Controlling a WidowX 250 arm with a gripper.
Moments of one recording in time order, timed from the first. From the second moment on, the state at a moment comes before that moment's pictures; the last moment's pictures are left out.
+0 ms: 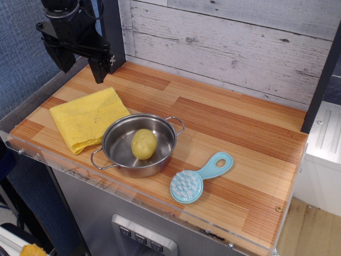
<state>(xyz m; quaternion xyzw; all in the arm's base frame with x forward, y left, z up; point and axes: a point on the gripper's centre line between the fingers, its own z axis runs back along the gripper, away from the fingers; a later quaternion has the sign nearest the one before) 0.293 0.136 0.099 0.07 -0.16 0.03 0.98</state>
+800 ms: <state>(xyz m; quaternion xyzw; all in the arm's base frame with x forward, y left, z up) 0.287 0.143 0.064 0.08 -0.11 0.04 0.99</state>
